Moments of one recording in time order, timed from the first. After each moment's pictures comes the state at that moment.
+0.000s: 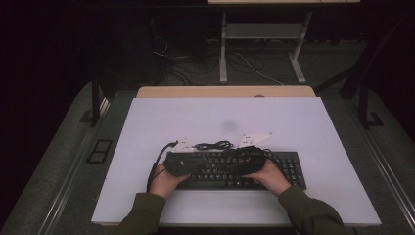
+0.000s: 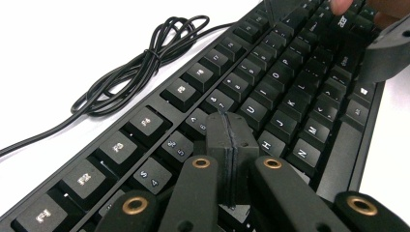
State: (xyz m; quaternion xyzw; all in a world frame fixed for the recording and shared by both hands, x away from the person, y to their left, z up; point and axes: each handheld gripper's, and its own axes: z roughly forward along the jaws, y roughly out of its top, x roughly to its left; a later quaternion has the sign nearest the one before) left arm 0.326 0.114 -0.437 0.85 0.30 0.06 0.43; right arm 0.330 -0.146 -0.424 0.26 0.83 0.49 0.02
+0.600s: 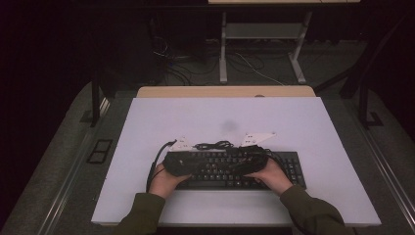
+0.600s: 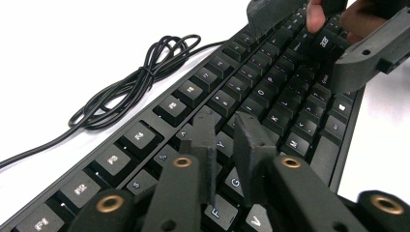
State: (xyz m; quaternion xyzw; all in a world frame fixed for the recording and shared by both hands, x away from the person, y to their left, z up) left arm 0.323 0.114 -0.430 0.84 0.30 0.05 0.45; right arm 0.332 -0.152 -0.425 0.26 0.82 0.50 0.02
